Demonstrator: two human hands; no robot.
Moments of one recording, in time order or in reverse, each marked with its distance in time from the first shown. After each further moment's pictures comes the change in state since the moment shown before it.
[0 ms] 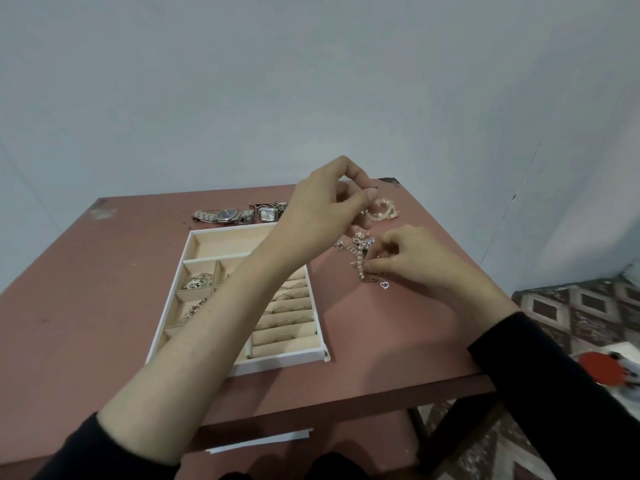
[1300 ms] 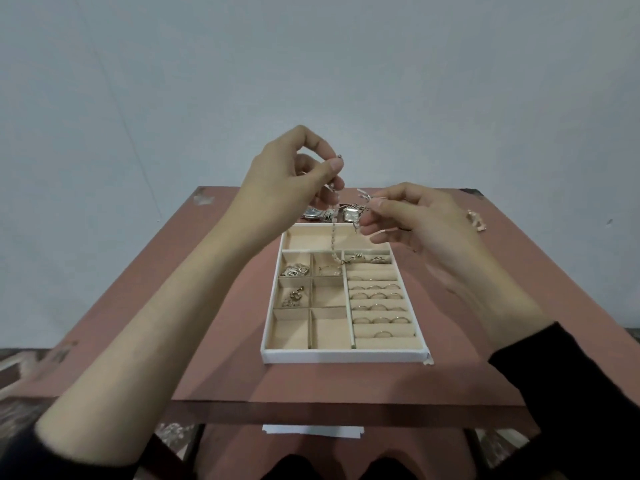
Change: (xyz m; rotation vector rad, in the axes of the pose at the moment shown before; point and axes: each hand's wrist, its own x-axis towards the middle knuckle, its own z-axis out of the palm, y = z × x) left_hand -0.051 0.000 -0.125 0.056 0.294 -0.038; right_hand 0.006 -0.127 0.036 0.964 0.046 -0.111
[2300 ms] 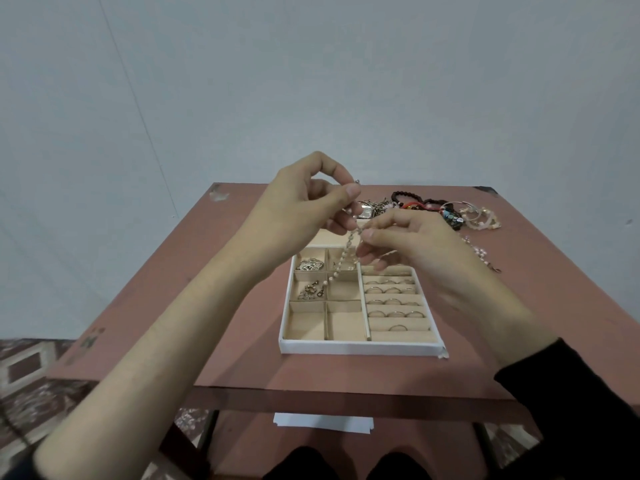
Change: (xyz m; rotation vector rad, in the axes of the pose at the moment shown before) left_hand -0.030 0.000 -0.003 -0.096 -0.115 -0.065; right_hand -0.018 0.014 0.014 -0.093 -0.116 0.066
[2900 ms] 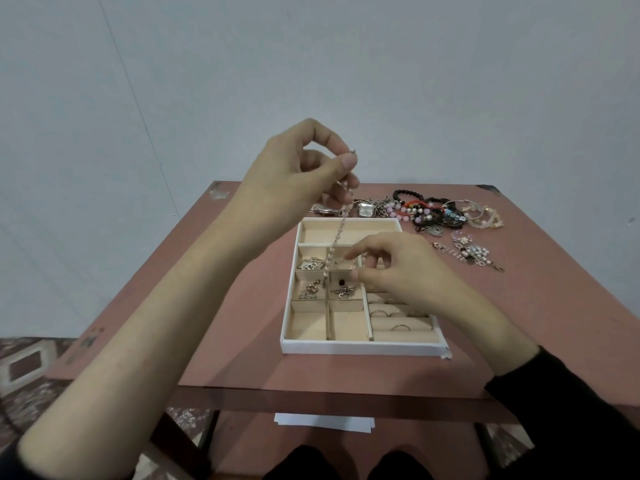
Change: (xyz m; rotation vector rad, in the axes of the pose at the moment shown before) left_hand 0.007 0.015 -0.010 0.011 0.044 0.069; right_hand 0.002 0.017 0.008 -0.754 -0.064 -0.108
